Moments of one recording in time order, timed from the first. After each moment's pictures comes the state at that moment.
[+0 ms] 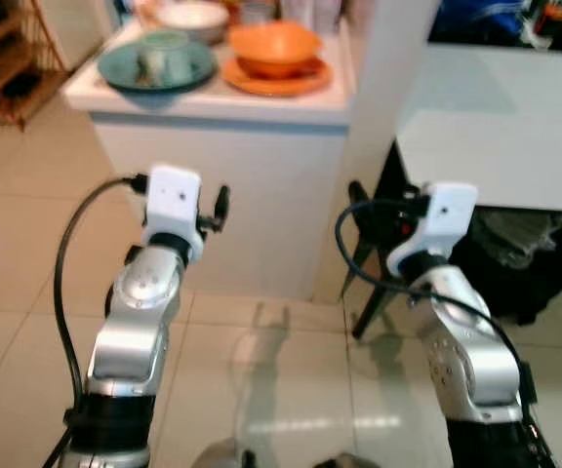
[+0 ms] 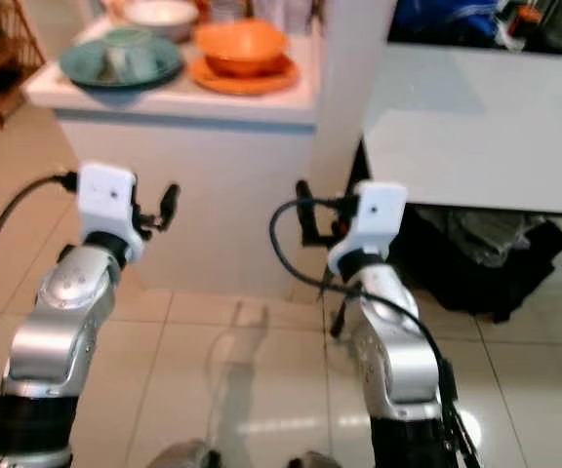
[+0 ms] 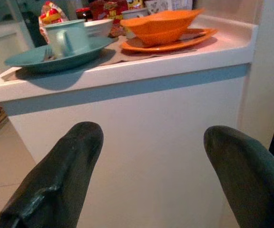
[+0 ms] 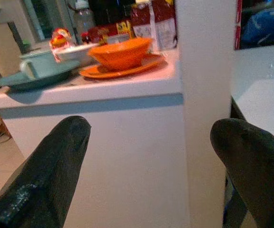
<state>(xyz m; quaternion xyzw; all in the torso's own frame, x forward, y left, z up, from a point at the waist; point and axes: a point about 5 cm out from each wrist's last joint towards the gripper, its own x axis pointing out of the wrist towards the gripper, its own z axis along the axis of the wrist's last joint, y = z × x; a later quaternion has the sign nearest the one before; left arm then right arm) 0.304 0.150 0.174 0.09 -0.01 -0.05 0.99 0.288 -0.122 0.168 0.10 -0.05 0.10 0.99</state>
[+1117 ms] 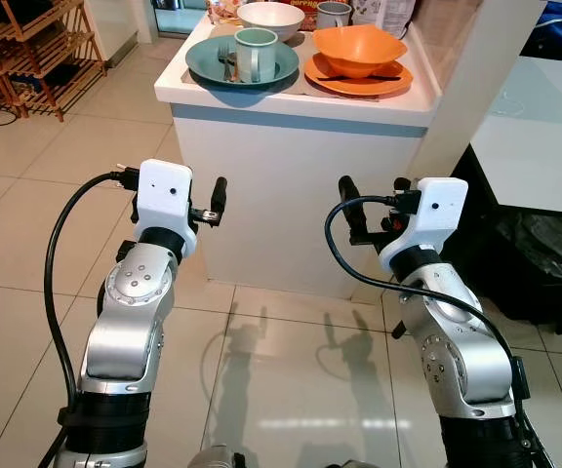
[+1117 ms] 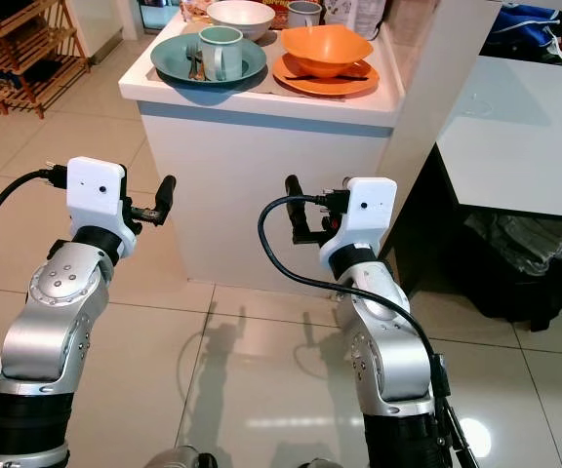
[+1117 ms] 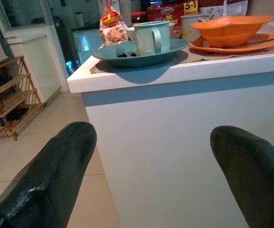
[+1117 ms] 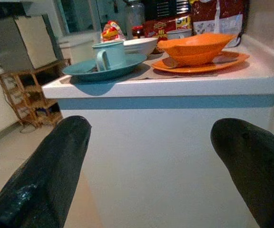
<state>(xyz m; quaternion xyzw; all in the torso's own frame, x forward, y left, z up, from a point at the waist) 0.305 0.154 0.184 0.09 -0.04 -0.05 0.99 0.294 -0.117 0.176 0.08 -0.06 0.11 0.99</state>
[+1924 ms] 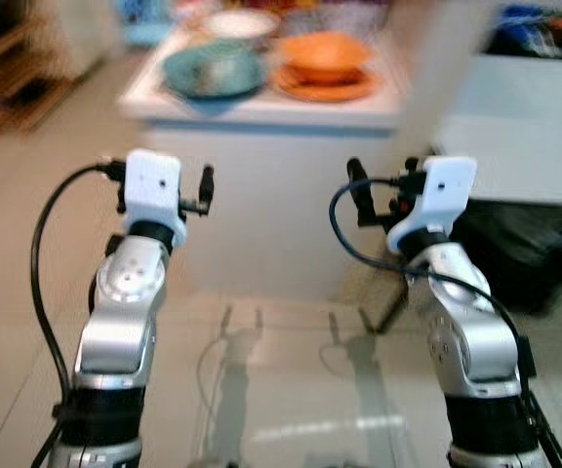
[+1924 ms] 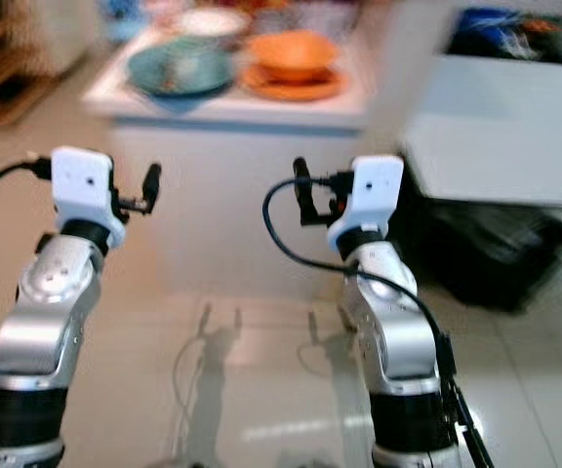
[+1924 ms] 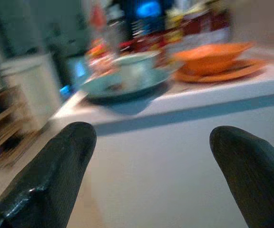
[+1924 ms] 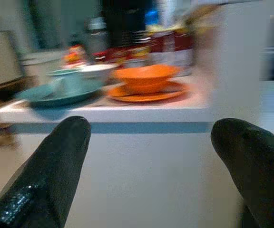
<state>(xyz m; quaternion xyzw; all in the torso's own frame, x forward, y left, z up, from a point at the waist) 0.307 0.162 0.191 0.10 -0.07 -0.02 0.99 0.303 -0.123 0.188 0.05 -0.08 0.10 0.99</state>
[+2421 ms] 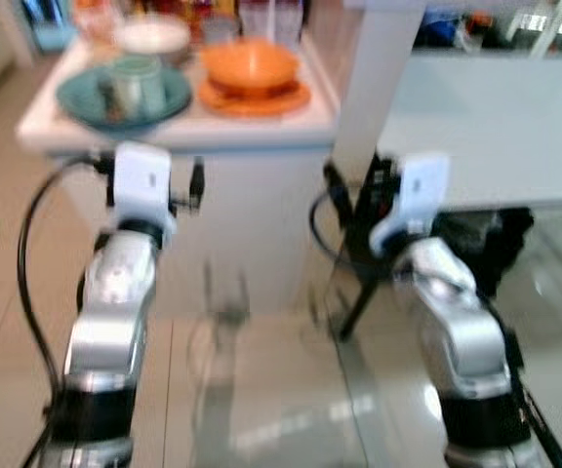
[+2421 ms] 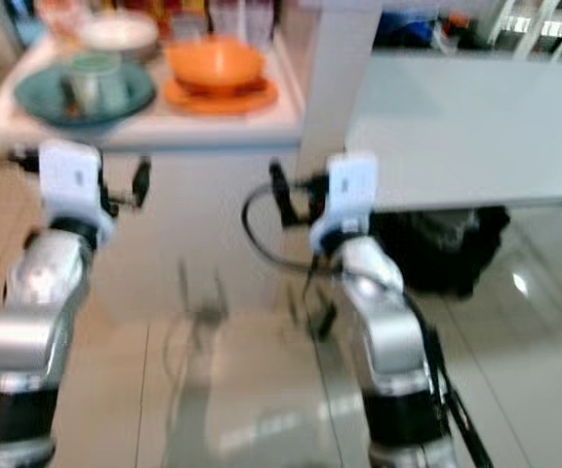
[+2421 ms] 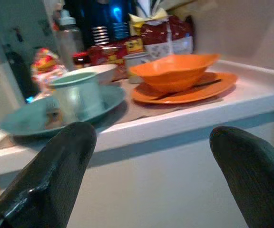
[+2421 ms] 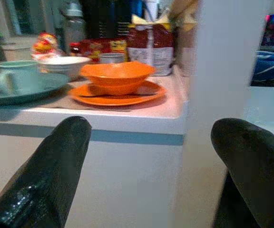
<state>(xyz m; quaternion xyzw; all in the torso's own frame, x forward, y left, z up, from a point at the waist) 0.306 0.167 0.195 0.11 -0.08 -0.02 0.99 0.303 -0.109 0.189 0.02 -0.08 0.15 0.99</state>
